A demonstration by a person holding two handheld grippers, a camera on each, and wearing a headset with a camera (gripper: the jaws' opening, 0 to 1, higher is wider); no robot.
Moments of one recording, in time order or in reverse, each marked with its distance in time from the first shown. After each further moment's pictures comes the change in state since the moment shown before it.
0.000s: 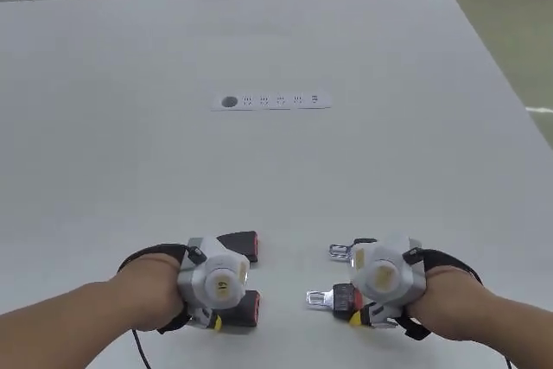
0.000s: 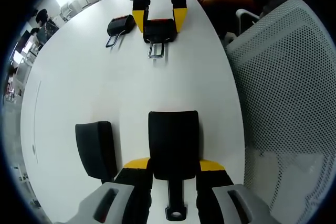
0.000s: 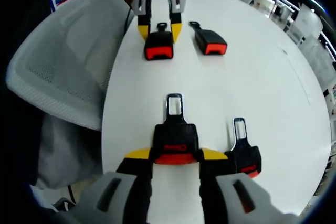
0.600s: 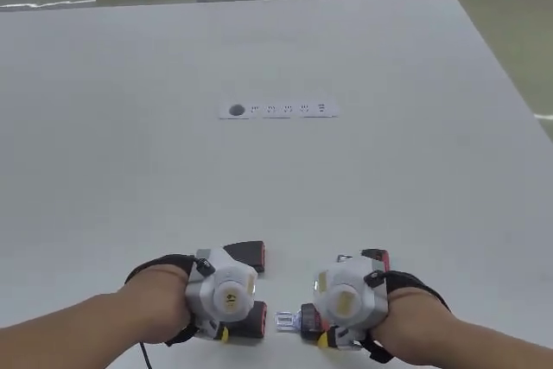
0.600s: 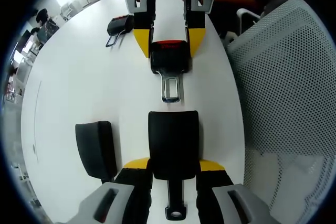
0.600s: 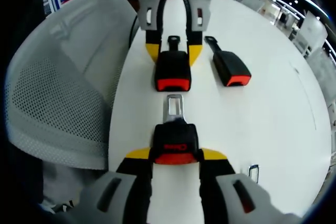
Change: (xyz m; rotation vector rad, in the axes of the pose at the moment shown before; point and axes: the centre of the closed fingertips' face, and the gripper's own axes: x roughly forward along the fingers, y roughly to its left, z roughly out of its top) left arm 0.000 -0.001 0.001 -0.002 0.009 0.006; right arm 0.025 0.020 0.054 -0.048 -0.030 0.019
